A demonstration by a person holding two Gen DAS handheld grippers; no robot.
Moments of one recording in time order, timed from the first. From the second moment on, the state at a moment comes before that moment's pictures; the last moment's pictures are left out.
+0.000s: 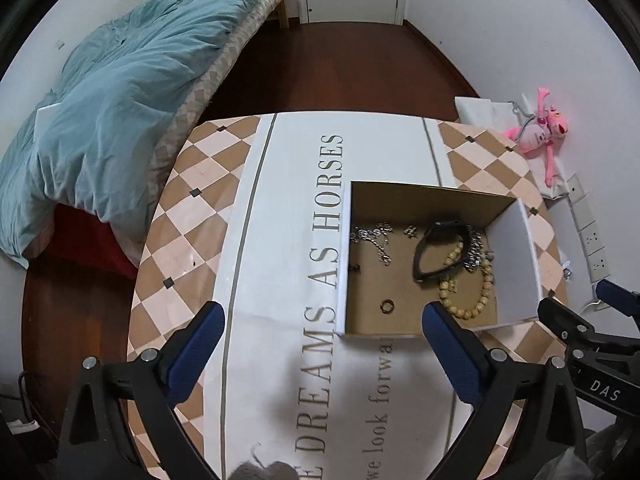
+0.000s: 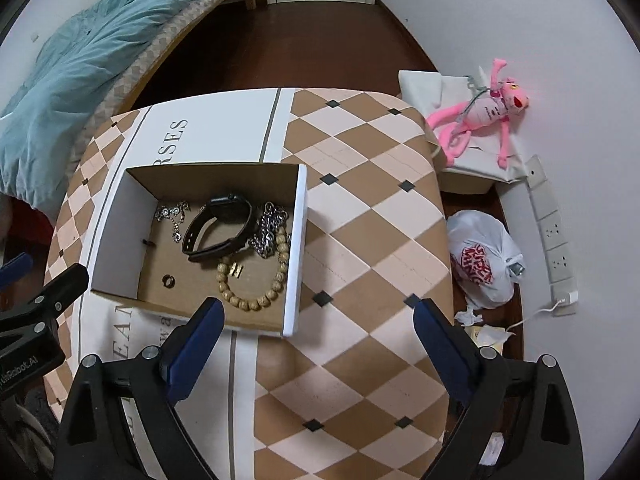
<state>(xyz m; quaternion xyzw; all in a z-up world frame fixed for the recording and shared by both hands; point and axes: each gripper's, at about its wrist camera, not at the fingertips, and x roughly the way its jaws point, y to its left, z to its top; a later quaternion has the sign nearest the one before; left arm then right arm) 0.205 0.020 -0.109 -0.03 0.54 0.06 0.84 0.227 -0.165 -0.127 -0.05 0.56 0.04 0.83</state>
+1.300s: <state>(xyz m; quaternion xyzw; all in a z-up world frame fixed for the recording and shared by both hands) 0.021 -0.013 0.076 -0.03 0.38 0.05 0.92 0.005 -0.196 0.092 -0.04 0.38 0.02 0.93</state>
